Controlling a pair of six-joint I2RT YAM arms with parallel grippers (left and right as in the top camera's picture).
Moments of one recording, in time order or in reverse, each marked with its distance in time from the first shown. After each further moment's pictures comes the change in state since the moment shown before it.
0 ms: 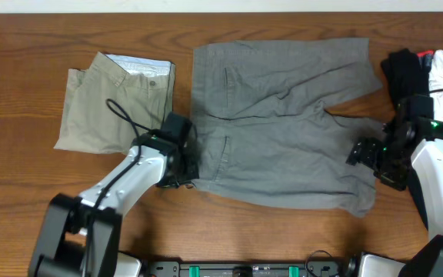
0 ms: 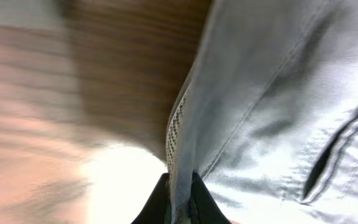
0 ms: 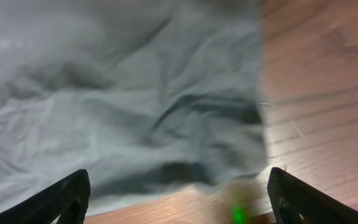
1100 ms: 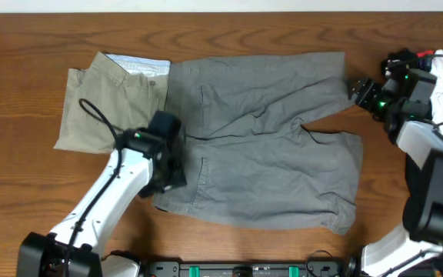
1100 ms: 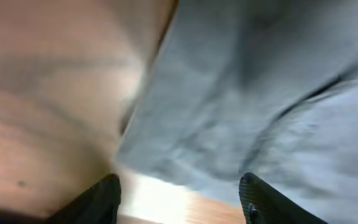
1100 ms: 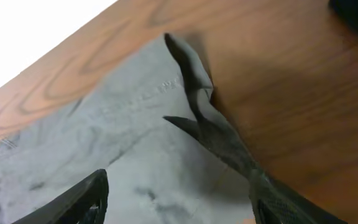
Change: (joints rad) left arm 0.021 -0.129 0.120 -0.363 -0.110 -0.047; right arm -0.037 0.411 -0.051 1.277 -0.359 0.015
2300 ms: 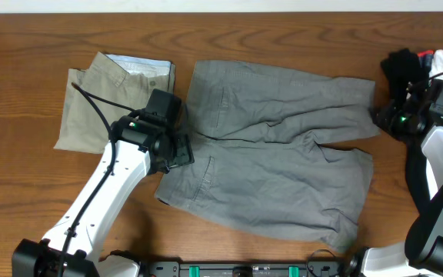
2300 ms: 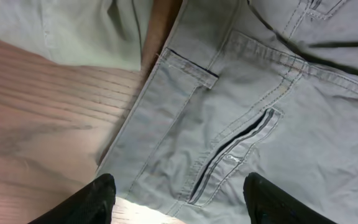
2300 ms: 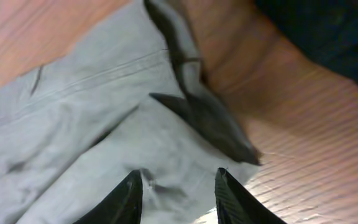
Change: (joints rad) left arm 0.000 0.000 0.128 0.069 0.024 0.037; right arm -0.109 -0.180 0.050 -0.568 0.150 -0.044
